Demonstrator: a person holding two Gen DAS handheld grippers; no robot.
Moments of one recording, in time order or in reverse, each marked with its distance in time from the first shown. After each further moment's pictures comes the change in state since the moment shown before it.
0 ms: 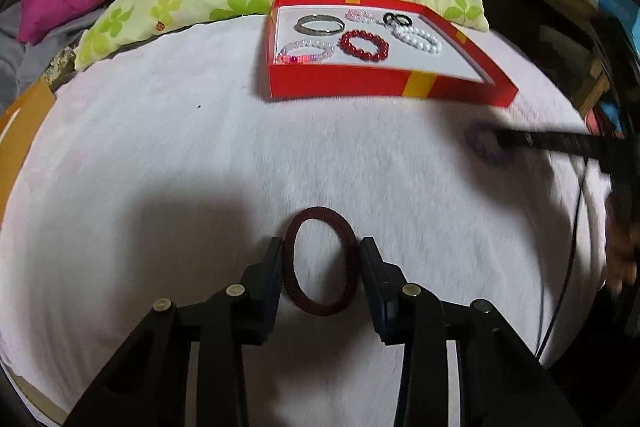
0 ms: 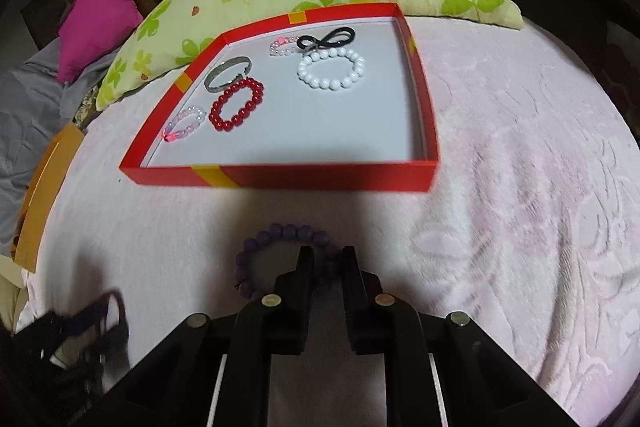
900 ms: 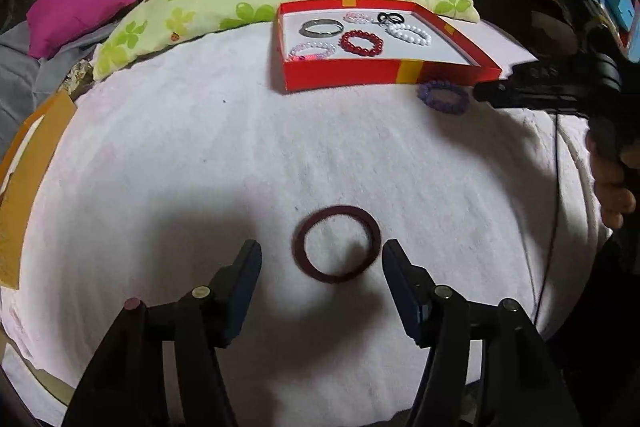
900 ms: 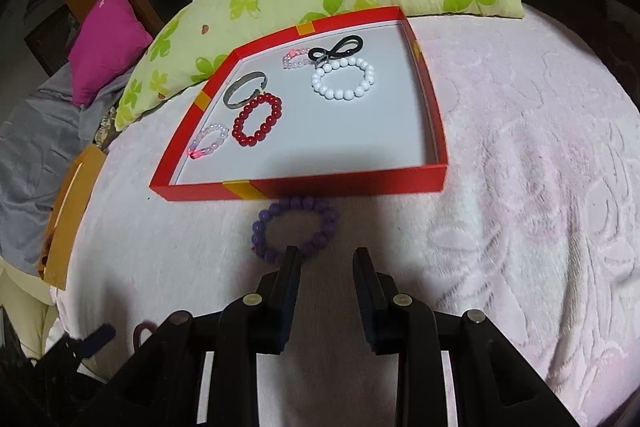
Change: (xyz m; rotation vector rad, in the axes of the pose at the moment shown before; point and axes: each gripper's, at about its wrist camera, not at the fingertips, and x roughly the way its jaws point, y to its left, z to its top) left arm -0.037 0.001 -0.033 0.071 -0.008 0.051; right arm -0.012 0.004 0.009 0.069 -0.007 0.088
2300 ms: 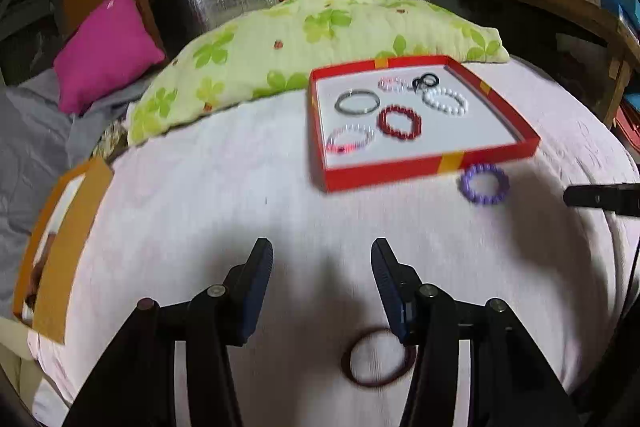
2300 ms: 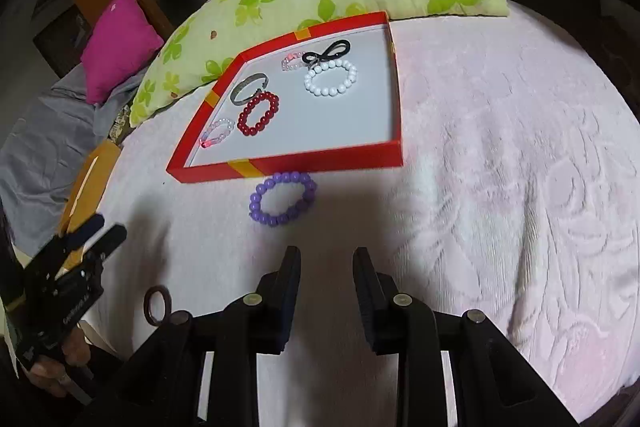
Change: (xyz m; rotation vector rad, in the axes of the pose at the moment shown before) left arm -0.011 0.005 0.058 0.024 -0.144 0.160; right arm -0.044 -0.025 -0.025 0.000 -0.002 0.038
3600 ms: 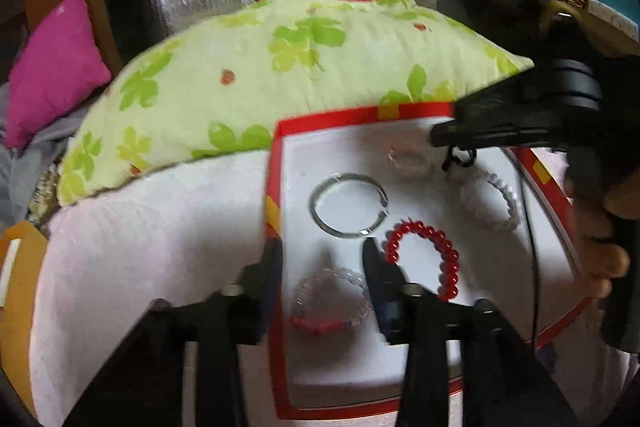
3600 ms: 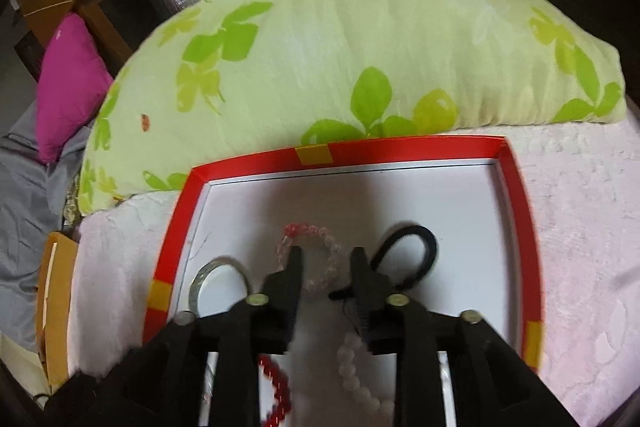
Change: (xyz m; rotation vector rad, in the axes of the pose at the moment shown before) left arm 0.131 -0.016 0.132 -0.016 -0.040 -0.052; right arm 0.158 0.040 0.229 -0.001 -0.003 -0.047
